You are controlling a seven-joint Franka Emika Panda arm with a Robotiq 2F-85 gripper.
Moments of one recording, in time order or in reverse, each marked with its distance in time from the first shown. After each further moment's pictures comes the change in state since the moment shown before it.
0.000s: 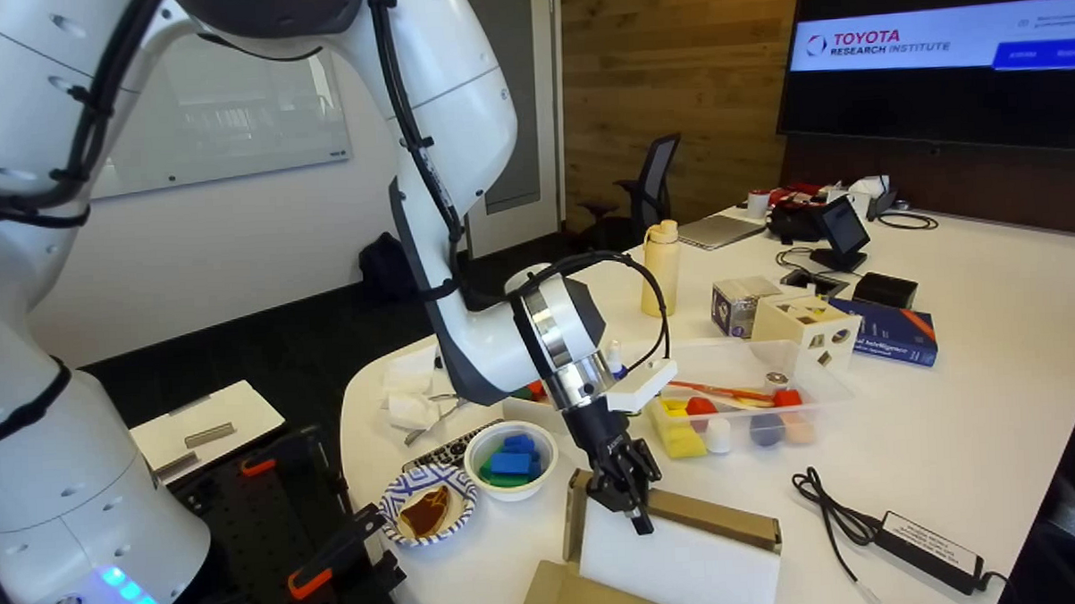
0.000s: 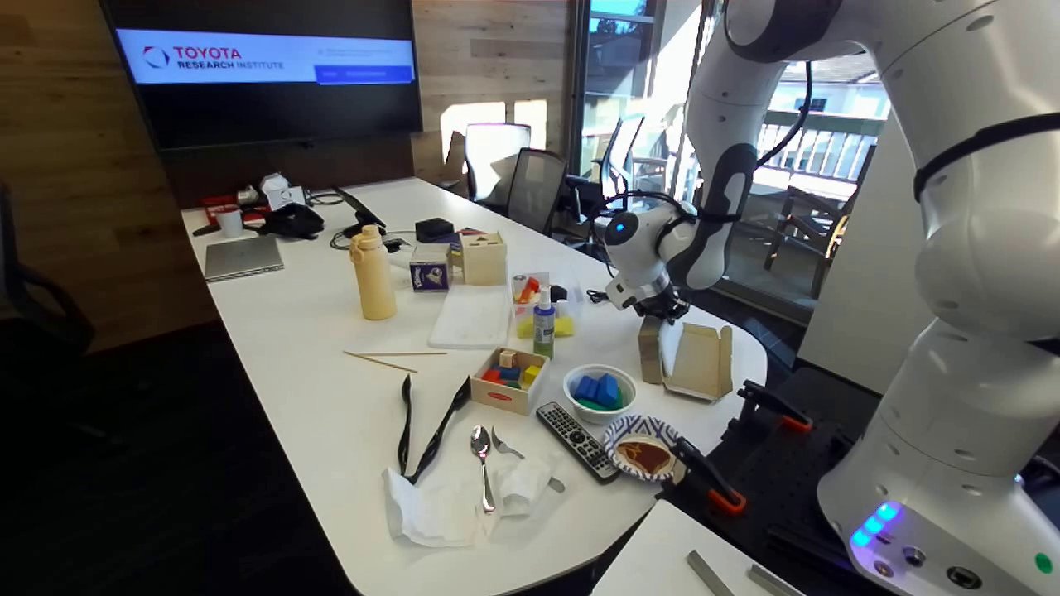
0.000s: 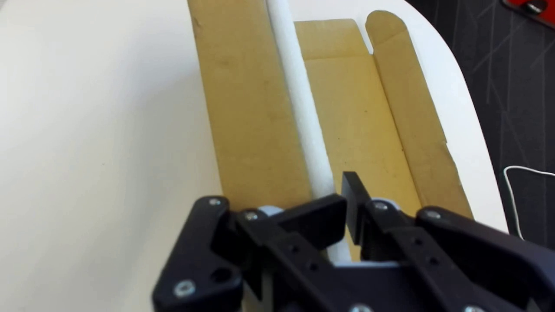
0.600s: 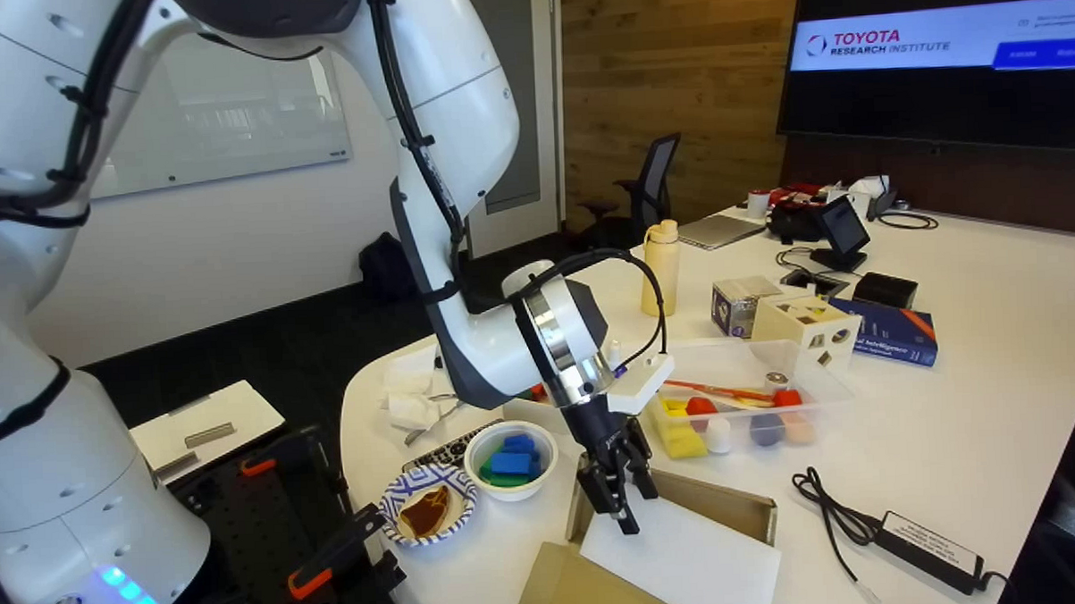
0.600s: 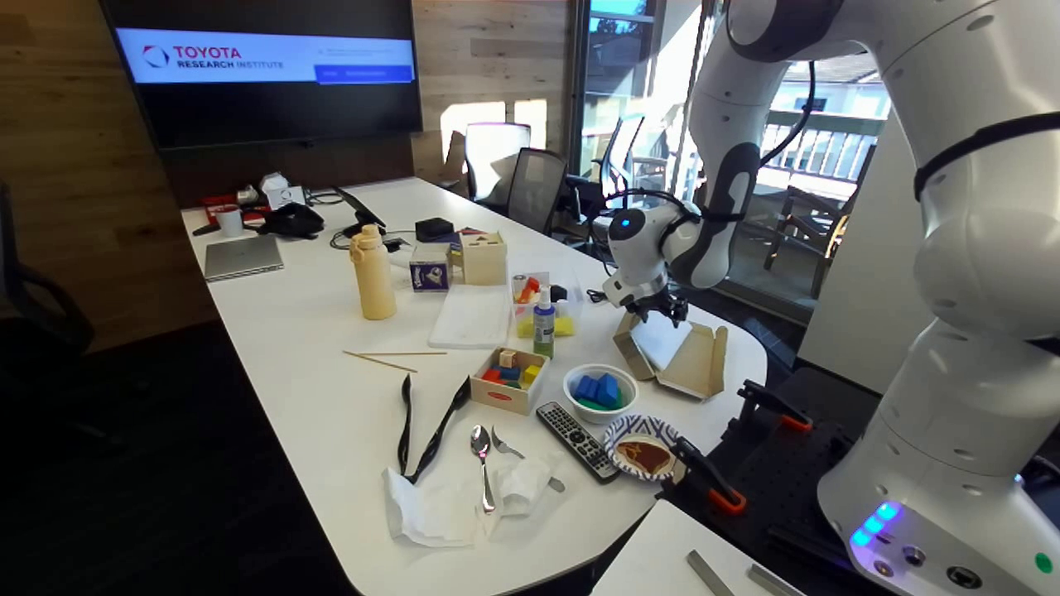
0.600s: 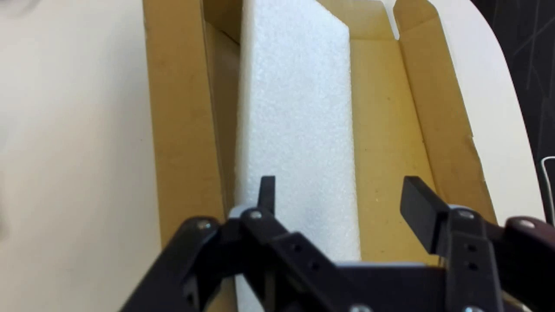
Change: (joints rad) arm -0.013 0.000 -0.001 0.000 -0.030 0.098 0.020
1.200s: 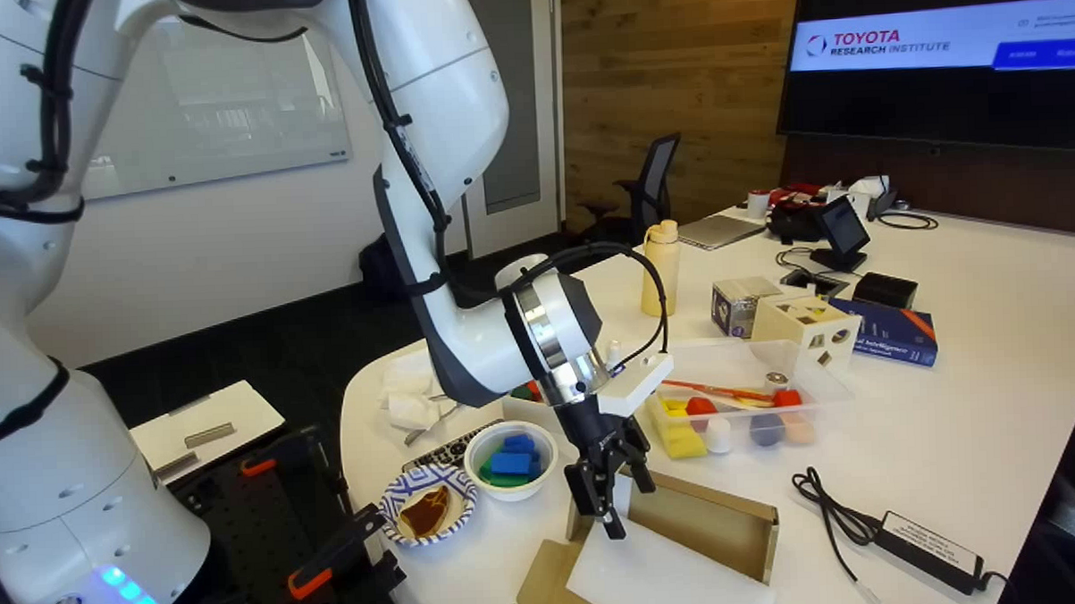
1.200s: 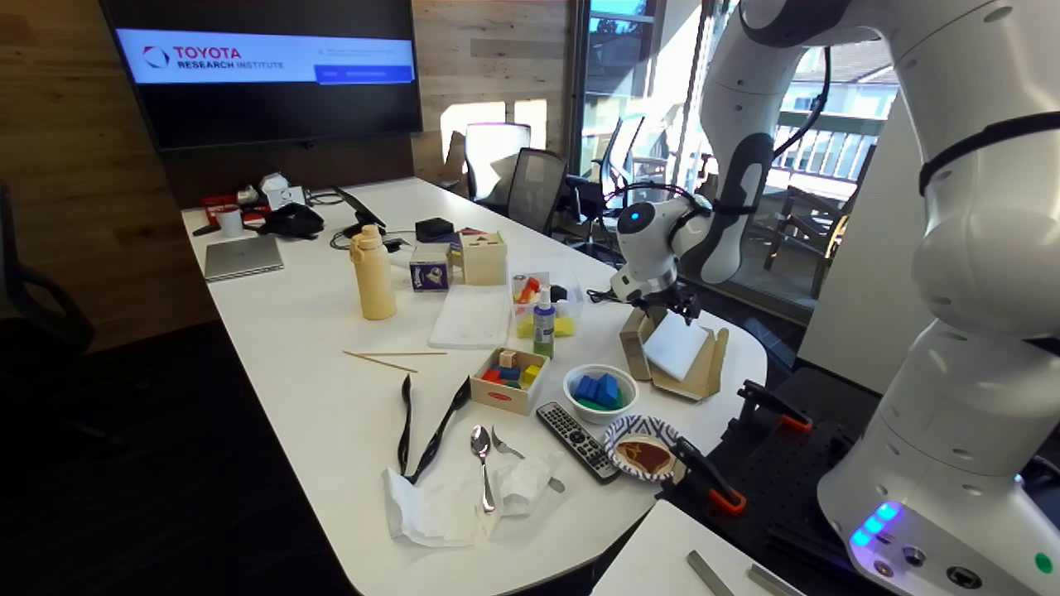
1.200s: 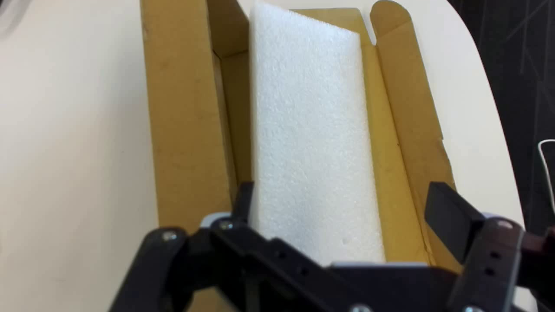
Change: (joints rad) arm -0.014 -0.059 -0.007 -0.062 0.000 0.004 0.036
